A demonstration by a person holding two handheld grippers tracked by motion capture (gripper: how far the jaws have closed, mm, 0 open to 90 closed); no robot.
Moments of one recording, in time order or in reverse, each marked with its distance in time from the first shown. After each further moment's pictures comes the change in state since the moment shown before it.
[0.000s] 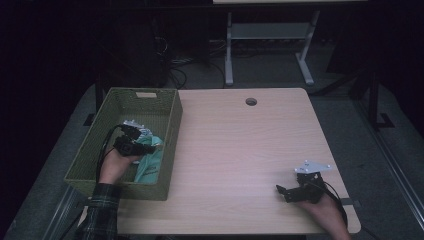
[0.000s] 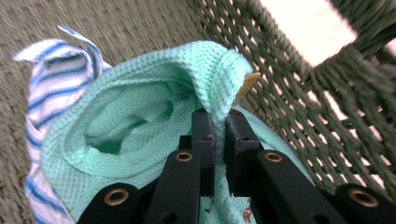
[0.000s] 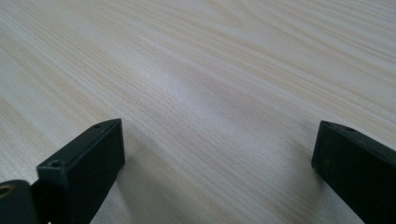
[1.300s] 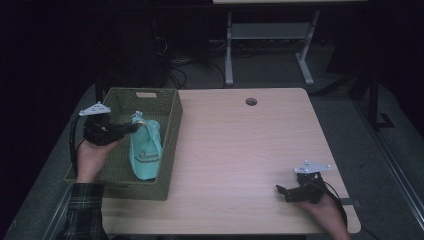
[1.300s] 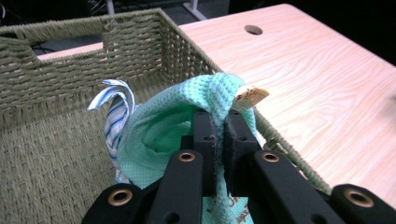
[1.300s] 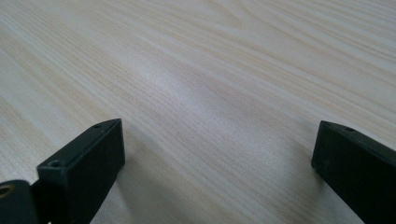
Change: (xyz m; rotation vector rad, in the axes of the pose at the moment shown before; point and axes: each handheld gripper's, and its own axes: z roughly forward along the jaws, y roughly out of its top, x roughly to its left) left arm 0.001 0.011 -0.092 -0.370 -0.001 0.014; right arm 0.000 0.000 0.000 0.000 0.000 -0.001
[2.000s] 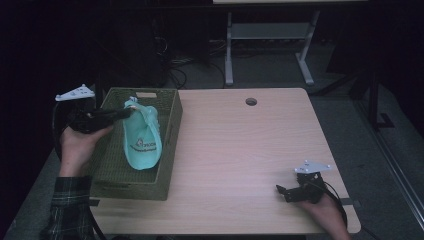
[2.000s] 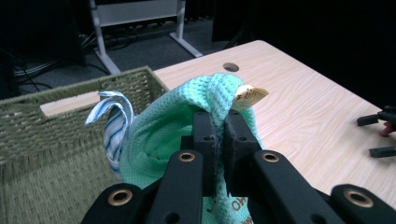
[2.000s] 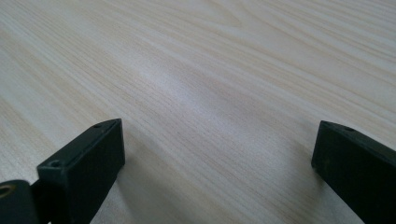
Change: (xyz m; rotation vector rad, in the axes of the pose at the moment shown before) left arm -0.010 0.043 -0.038 -0.093 -0.054 0.045; right arm 0.000 0.000 0.000 -0.001 0.000 0.000
